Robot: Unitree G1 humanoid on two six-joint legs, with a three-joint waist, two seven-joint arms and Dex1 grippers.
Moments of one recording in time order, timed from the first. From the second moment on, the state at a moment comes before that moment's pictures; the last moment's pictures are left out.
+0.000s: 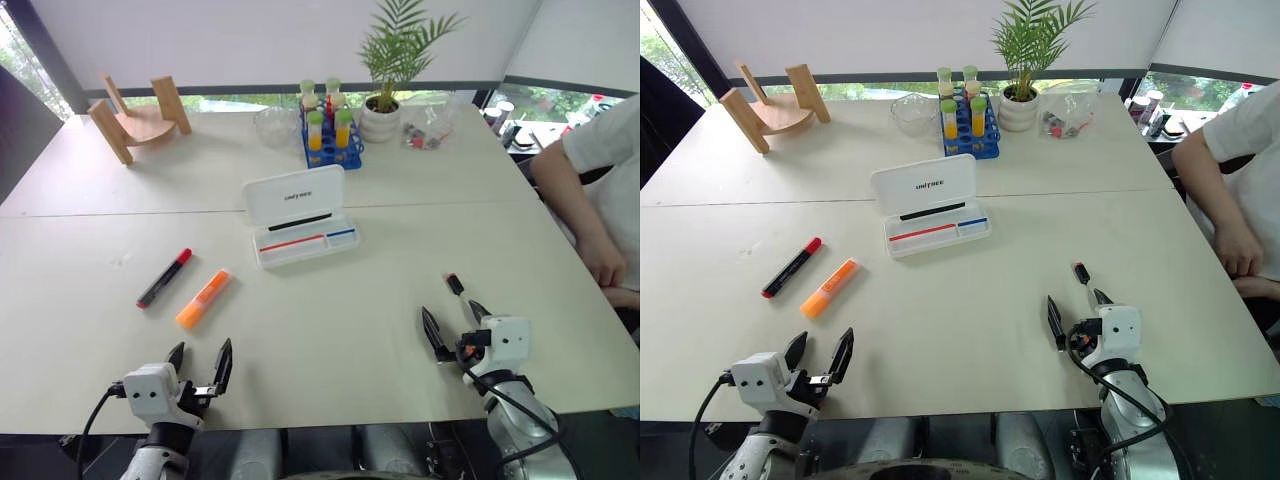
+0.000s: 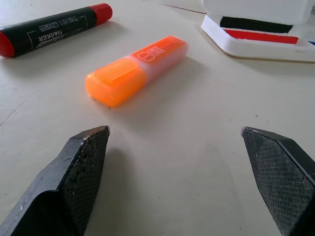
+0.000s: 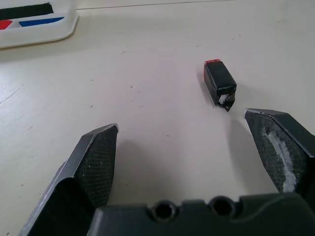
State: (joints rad) left arm 0.69 0.04 0.09 -0.46 -0.32 -0.03 -0.27; right arm 0.38 -0.22 -0.12 -0.35 0.11 0.12 0.24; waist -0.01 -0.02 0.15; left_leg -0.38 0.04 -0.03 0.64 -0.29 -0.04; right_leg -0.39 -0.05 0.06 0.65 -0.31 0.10
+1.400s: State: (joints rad) left arm 0.63 0.15 0.04 -0.68 -0.32 0.27 -0.17; right arm 0.40 -0.27 -0.16 -0.29 0.14 0.00 0.29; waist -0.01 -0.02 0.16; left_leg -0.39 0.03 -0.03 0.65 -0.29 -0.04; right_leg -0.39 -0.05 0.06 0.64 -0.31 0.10
